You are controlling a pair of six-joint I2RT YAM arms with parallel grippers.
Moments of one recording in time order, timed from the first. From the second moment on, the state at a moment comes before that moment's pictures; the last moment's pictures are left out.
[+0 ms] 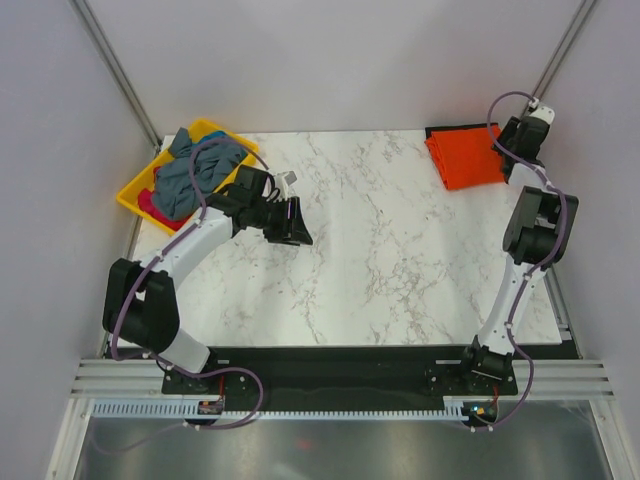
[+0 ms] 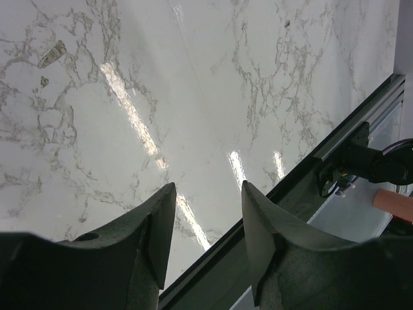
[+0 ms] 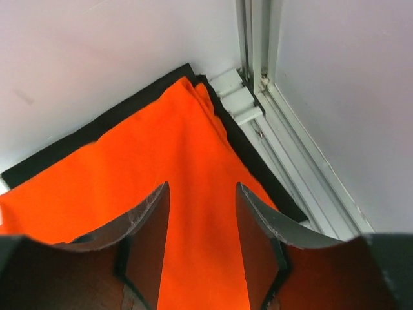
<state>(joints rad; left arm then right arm) -0.38 1.54 1.16 -0.55 0.55 -0.33 -0.30 2.36 1.84 0.20 0.05 0.21</state>
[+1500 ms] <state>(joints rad) -0.38 0.66 0.90 -0.46 0.42 -0.39 -0.12 0.73 0.99 -0.64 -0.42 0.48</state>
